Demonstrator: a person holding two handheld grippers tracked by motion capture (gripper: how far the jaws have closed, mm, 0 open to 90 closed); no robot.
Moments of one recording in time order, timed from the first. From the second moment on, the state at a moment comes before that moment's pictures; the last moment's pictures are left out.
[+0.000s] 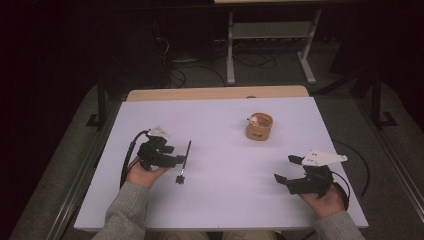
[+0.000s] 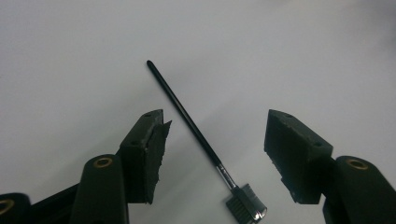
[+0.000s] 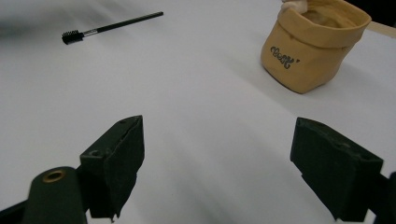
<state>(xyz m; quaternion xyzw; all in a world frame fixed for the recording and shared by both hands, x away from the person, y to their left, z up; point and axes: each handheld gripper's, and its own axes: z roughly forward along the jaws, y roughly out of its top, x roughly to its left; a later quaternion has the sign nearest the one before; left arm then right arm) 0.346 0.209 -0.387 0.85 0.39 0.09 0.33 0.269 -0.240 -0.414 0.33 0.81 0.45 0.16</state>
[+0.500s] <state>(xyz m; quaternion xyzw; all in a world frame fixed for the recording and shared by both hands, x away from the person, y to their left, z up) 0.368 0.187 -0.410 0.87 0.41 0.06 0.28 0.268 -0.239 -0.414 0.33 0.81 0.45 0.16</state>
